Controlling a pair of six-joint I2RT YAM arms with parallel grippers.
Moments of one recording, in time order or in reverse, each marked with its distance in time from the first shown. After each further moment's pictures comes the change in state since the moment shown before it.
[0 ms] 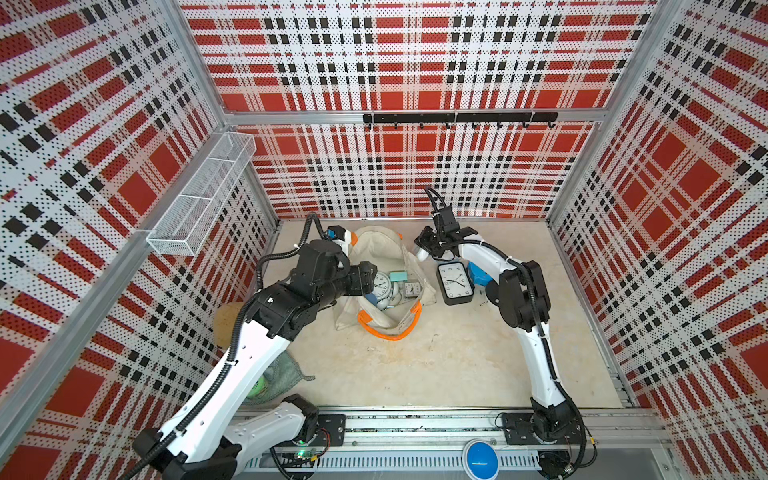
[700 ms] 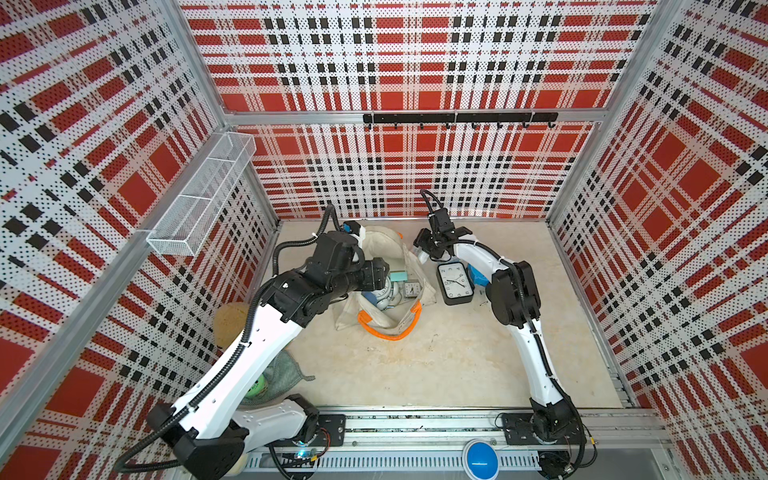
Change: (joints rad) left arm -0.067 0.106 0.090 -0.036 0.006 -0.026; right arm 0.007 0.088 0.118 -0.085 0.098 -0.049
